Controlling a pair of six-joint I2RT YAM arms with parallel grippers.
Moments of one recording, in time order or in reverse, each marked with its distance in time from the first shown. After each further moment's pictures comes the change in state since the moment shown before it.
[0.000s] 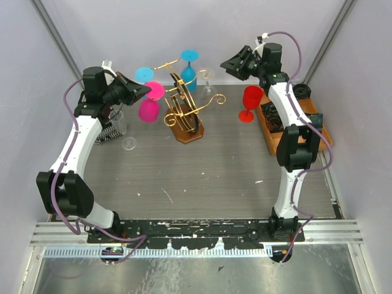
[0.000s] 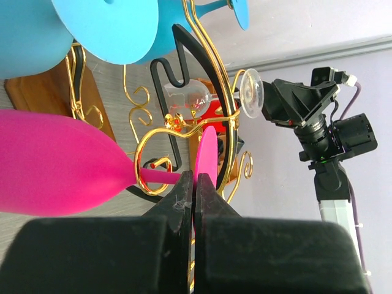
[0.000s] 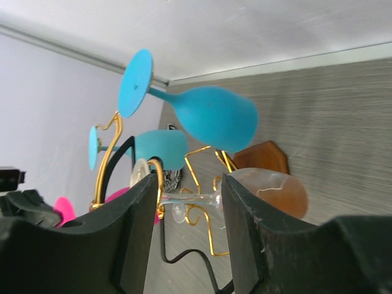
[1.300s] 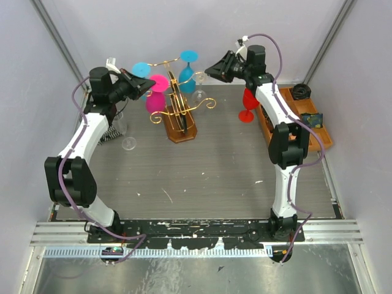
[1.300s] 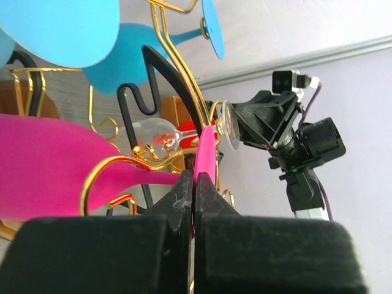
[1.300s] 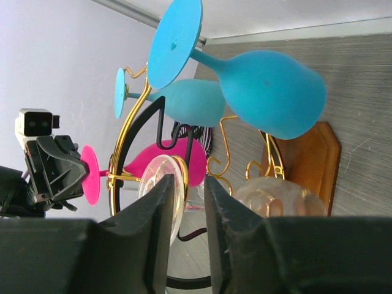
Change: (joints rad) left arm 0.000 0.103 -0.049 0.308 0.038 -0.105; right arm 0.093 0.075 0.042 0.057 -0.135 0.053
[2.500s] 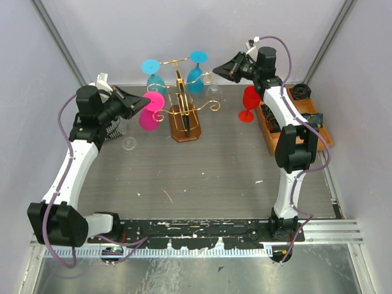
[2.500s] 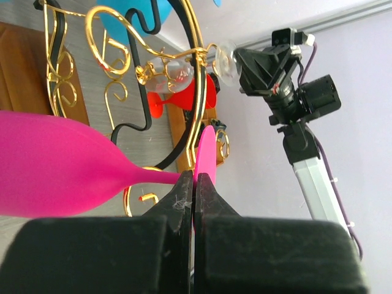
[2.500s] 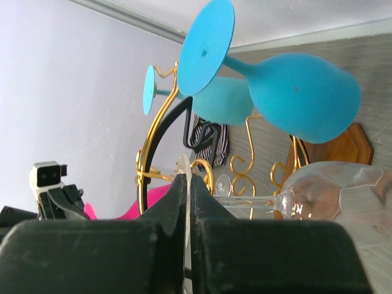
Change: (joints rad) left arm -0.011 -0.352 -0.224 -0.159 -0.002 0.053; right arm -0.063 -0.095 -0.156 0.139 -0.044 0.113
